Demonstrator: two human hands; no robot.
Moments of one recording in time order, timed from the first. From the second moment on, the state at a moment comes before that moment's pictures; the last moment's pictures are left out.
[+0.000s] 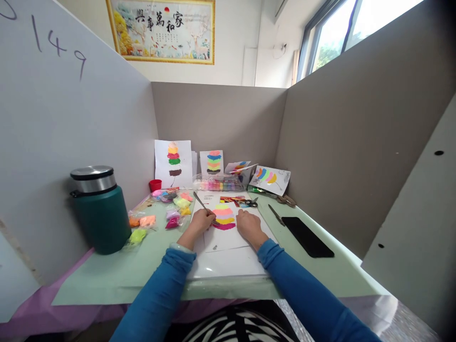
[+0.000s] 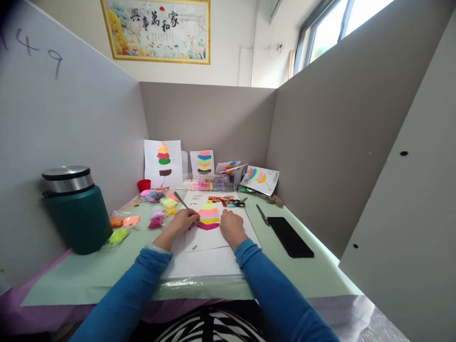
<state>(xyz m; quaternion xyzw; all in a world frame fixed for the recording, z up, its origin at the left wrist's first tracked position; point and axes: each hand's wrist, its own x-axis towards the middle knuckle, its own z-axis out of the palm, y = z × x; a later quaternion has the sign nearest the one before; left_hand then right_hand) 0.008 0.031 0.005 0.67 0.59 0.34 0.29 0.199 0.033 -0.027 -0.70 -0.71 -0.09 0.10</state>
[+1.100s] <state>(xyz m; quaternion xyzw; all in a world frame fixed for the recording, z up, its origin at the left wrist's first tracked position) -0.017 0.037 0.006 0.60 0.65 0.36 0.30 0.200 0.033 -0.032 -0.70 -0.70 -0.09 0.12</state>
